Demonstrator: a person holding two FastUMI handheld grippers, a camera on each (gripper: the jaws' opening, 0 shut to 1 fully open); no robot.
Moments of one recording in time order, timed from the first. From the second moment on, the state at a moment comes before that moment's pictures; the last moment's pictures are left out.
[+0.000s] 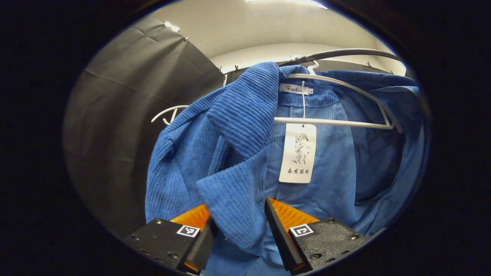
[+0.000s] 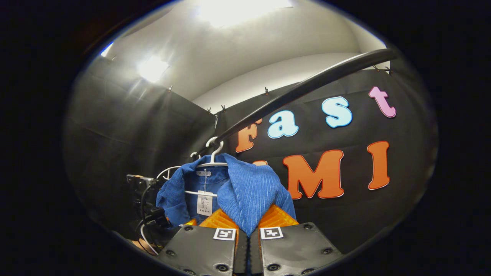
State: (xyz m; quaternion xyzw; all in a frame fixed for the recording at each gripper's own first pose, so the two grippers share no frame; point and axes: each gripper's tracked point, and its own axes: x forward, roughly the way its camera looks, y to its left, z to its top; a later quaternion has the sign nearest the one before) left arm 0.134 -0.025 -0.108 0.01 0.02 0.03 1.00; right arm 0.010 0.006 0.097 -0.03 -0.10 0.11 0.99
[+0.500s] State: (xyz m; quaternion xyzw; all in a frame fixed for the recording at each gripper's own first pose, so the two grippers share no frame) left arm 0.119 0.042 -0.093 0.11 0.03 0.08 0.99; right arm 0.012 0.004 0.086 -0.02 -0.09 0.12 0.99
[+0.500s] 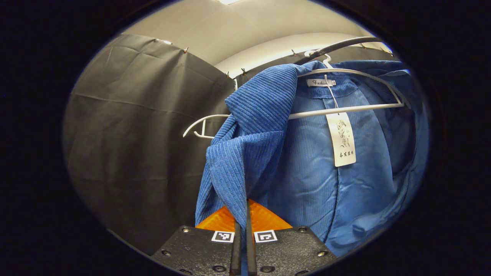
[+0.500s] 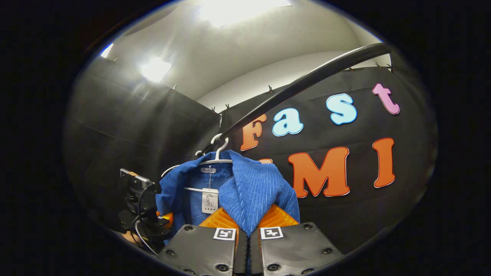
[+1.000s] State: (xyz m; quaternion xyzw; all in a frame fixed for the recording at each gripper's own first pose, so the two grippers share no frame) left arm 0.078 0.096 0.090 0.15 -0.09 0.11 0.98; right arm 0.022 -0.008 0.071 -0.03 -0.09 0.09 0.99
